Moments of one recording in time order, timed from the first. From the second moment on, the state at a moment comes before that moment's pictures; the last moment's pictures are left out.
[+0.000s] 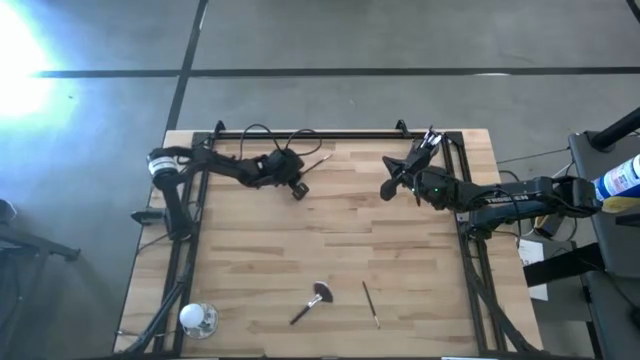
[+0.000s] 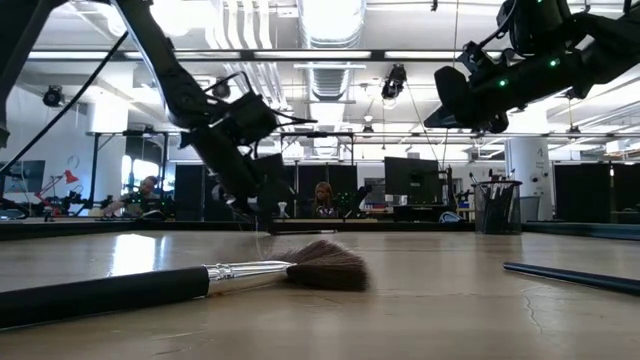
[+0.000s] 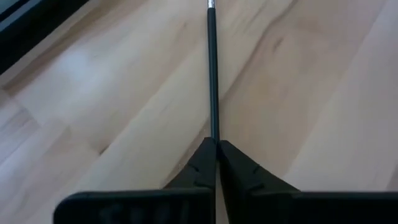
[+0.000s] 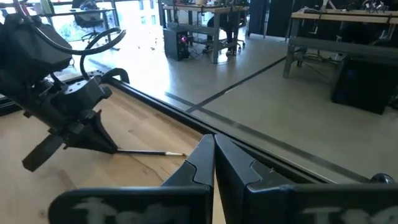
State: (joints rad) left arm 0.46 1.86 0.80 0.14 -0.15 -0.11; right arm -0.24 1.07 0.34 0.54 0.57 0.16
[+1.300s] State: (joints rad) left arm 0.22 1.26 0.23 0.99 0.10 -0.31; right arm -0.15 1.67 0.36 1.46 0.15 0.32
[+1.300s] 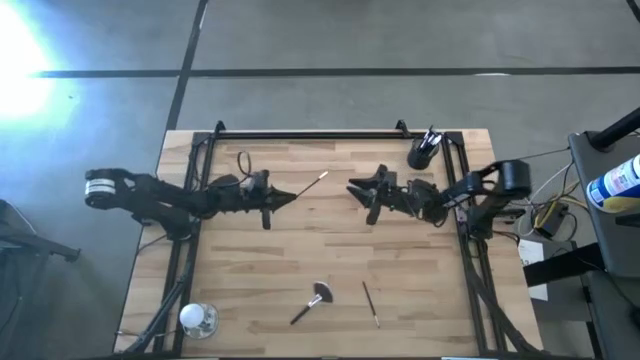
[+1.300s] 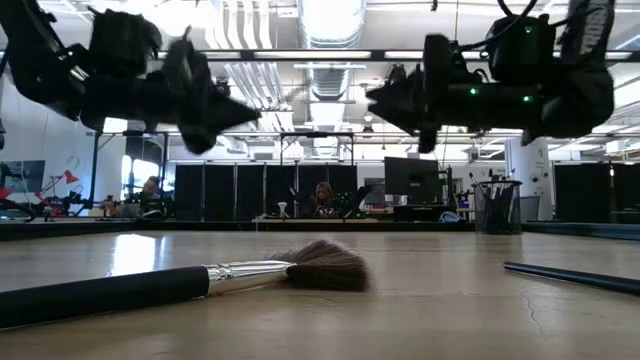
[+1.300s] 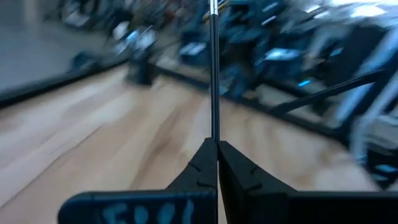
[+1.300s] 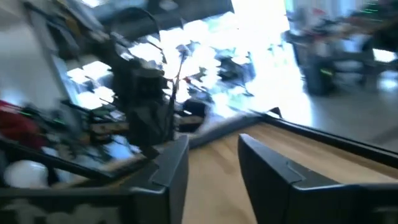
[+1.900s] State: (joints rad) left arm 0.13 1.26 0.33 1.12 0.11 -0.25; right arm -0.06 1.85 0.71 1.57 0.02 0.16
